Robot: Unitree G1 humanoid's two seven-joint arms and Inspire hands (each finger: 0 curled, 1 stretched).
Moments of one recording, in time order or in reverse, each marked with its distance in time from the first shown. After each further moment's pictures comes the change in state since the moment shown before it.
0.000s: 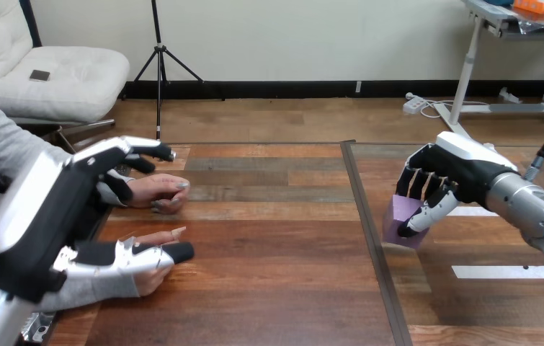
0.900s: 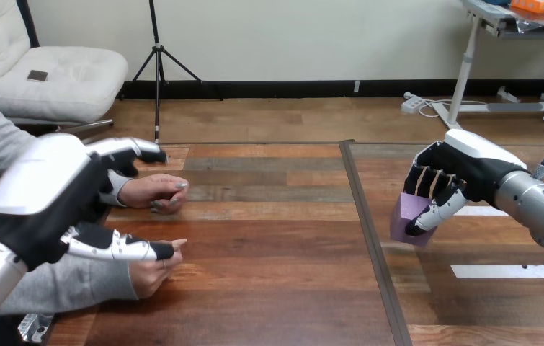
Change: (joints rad) left arm -0.163 0.243 -0.103 0.228 0.199 0.020 0.002; right arm 0.005 -0.023 0.000 -0.006 0.001 -0.006 -0.001
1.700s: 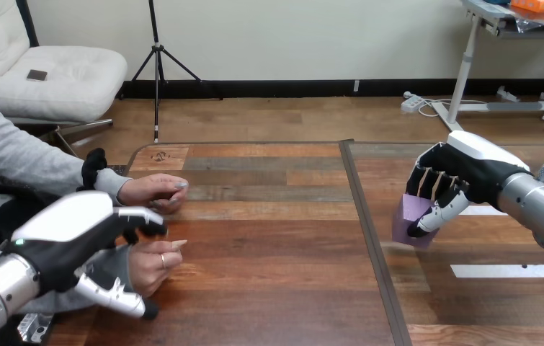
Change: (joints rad) left arm -0.082 0.108 -0.179 0.219 0.015 0.076 -0.167; right arm 0.010 -0.006 -0.006 0.000 0.005 -0.006 0.000
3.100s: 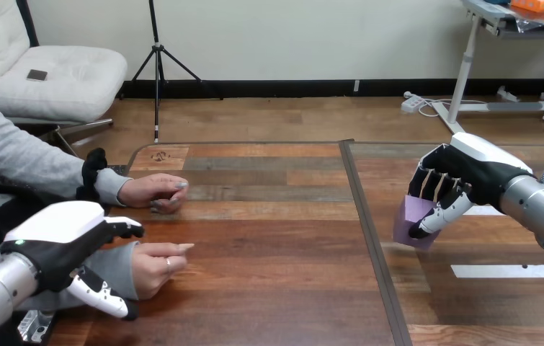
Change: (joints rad) left arm -0.051 0.035 -0.103 0.057 0.168 0.126 0.119; right arm 0.008 -0.004 0.000 0.000 0.024 0.002 0.000
